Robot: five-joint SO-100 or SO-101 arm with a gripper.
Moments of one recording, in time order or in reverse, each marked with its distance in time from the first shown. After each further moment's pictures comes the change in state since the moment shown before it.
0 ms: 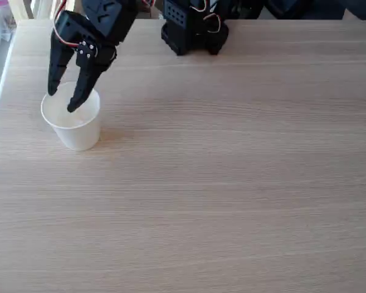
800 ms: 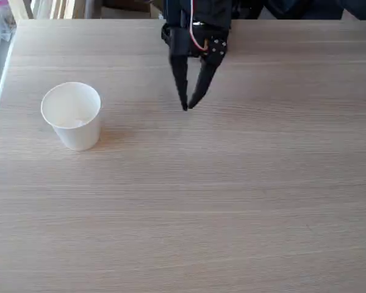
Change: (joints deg) arm -43.0 58.4 38.9 21.0 -1.3
